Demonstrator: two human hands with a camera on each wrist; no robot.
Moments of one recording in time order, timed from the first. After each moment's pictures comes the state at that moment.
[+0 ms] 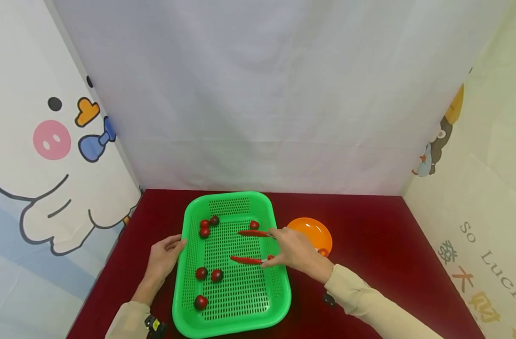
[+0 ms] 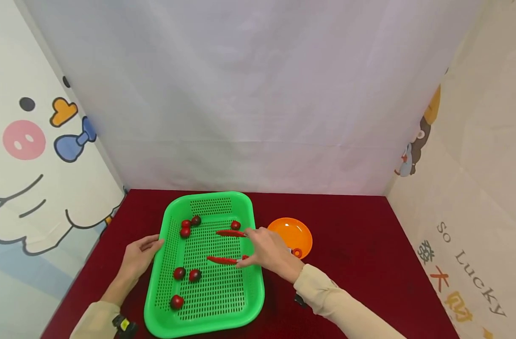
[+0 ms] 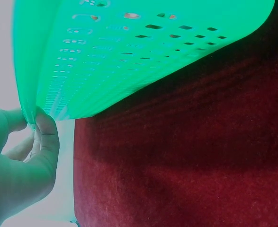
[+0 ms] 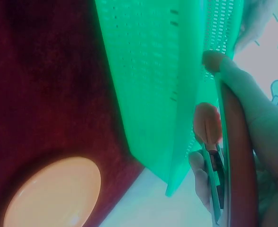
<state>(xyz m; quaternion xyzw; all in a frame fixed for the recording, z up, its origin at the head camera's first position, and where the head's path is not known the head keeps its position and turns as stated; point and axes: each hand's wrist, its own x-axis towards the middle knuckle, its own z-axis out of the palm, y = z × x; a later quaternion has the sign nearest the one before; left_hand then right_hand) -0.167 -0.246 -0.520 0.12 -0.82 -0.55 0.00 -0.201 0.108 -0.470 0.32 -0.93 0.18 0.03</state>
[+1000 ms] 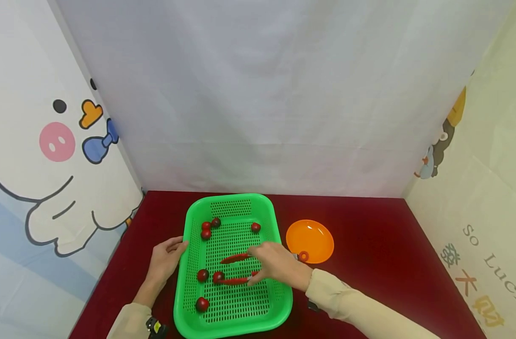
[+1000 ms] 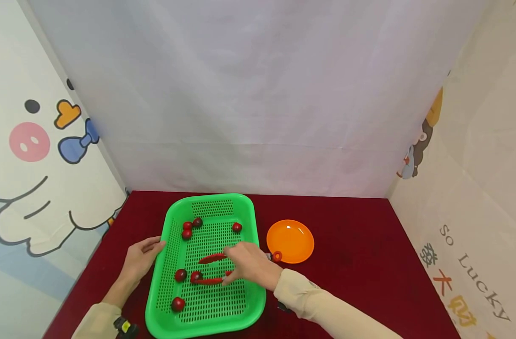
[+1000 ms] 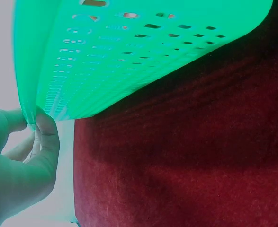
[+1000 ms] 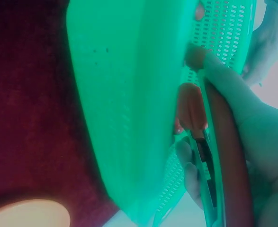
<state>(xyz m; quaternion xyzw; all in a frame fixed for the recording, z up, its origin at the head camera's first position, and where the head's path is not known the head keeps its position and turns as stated) -0.166 -0.245 -0.519 0.11 -0.82 -0.56 0.01 -0.192 0.063 -0.477 0.41 -0.90 0.15 -0.03</state>
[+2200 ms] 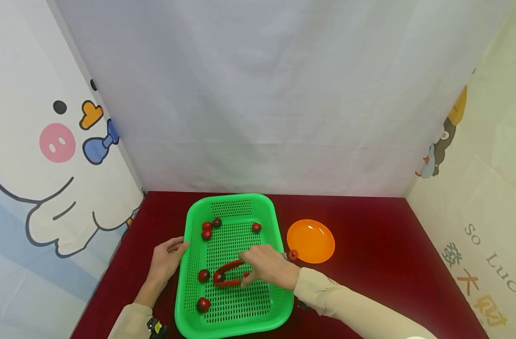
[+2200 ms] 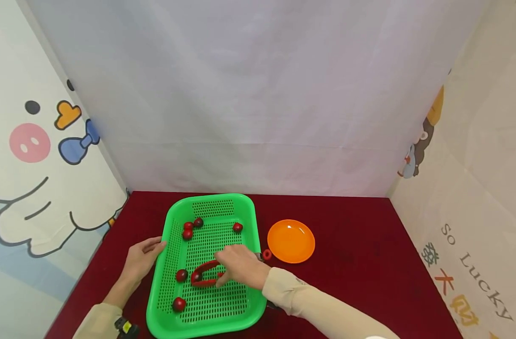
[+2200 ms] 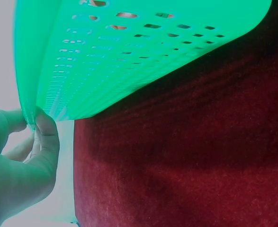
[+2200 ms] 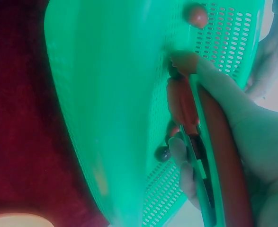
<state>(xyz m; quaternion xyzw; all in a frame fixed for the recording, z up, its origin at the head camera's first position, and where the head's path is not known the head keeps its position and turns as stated) -0.166 -0.245 -0.519 0.12 -0.83 -0.55 0.01 -0.191 0.037 -0.485 0.42 -0.90 0.08 -0.06</state>
